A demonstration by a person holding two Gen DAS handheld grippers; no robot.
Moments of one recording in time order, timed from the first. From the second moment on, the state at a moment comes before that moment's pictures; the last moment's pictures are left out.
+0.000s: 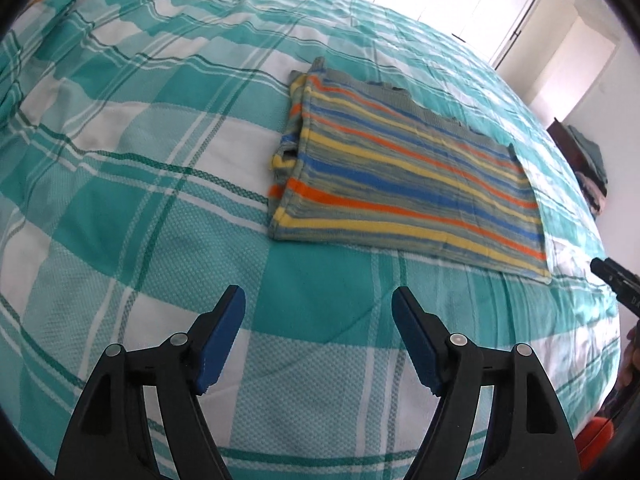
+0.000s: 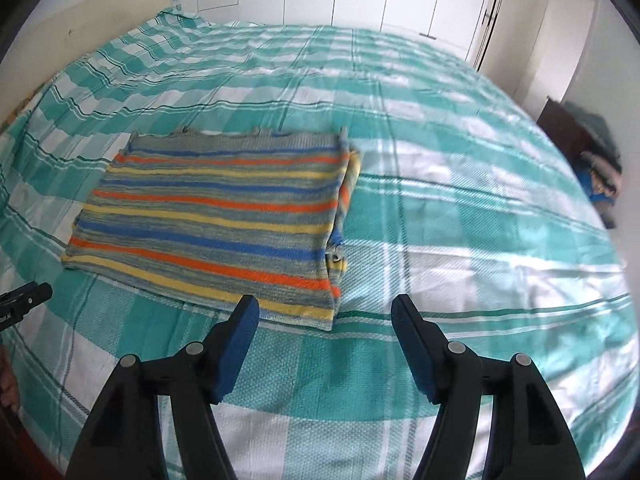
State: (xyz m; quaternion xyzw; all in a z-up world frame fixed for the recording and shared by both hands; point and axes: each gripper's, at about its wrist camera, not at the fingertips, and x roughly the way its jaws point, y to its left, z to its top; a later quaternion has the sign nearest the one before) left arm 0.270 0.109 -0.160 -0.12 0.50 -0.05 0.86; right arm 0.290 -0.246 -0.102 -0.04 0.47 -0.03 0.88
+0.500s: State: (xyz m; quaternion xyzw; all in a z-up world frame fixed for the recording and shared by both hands) left arm 0.314 0.151 -0.192 -0.27 0.48 -0.03 0.84; right arm 0.365 -0.150 -0.090 -0.06 0.48 0.09 0.87
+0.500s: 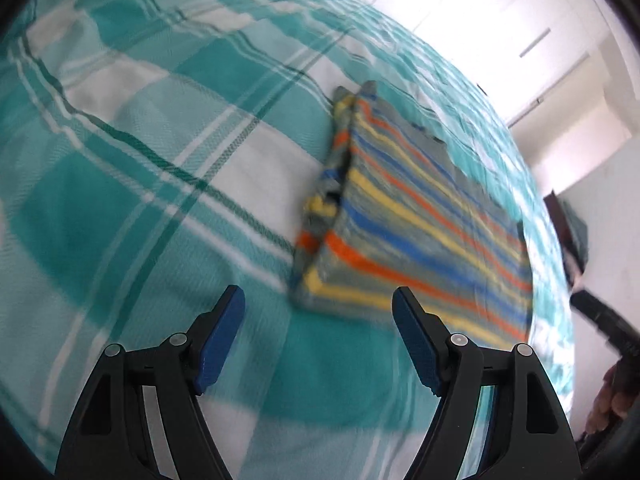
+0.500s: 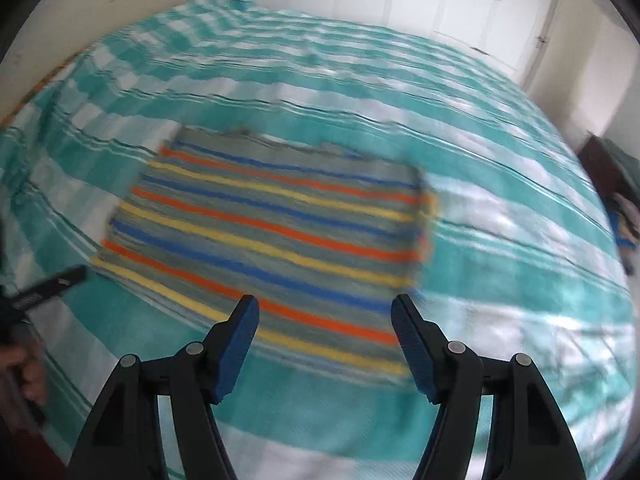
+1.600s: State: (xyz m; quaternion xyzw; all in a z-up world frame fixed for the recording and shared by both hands) left arm 0.295 -0.003 -0.091 -0.21 0.37 -0.22 0.88; right arm 0.541 -0.107 -0.099 0.07 0.52 0.15 0.84
